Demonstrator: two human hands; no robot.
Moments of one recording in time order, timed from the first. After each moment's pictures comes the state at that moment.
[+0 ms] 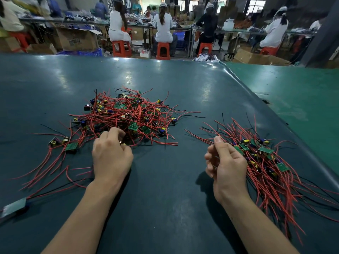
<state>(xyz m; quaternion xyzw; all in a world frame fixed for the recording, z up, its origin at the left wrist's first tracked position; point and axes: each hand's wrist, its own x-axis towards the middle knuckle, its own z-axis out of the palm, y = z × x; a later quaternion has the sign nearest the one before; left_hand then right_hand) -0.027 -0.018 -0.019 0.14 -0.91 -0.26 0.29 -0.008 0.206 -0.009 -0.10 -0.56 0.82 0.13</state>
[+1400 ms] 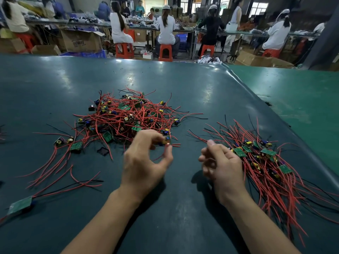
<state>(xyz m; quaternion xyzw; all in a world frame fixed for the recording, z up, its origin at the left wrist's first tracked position) -0.007 0.028 -0.013 -0.16 -0.79 -0.39 0.43 -0.007 0.204 -0.009 -0.07 -0.59 0.80 0.05</state>
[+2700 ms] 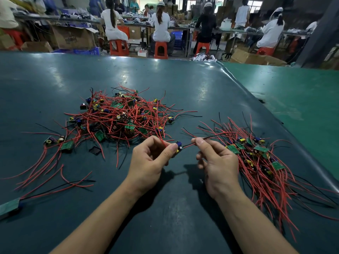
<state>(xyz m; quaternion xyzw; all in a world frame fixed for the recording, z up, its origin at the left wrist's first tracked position) -0.007 0.055 -0.015 -0.09 -0.66 -0.73 0.14 -0.015 0.199 -0.013 -0.08 -0.55 0.82 0.11</state>
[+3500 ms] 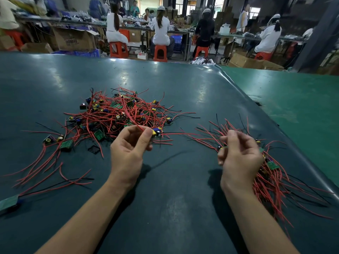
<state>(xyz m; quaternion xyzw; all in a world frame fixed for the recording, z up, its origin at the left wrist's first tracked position) -0.016 0.030 -0.013 -0.05 -0.57 -0.79 0.23 -0.021 0.233 -0.010 -0.08 -0.56 0.75 0.33</state>
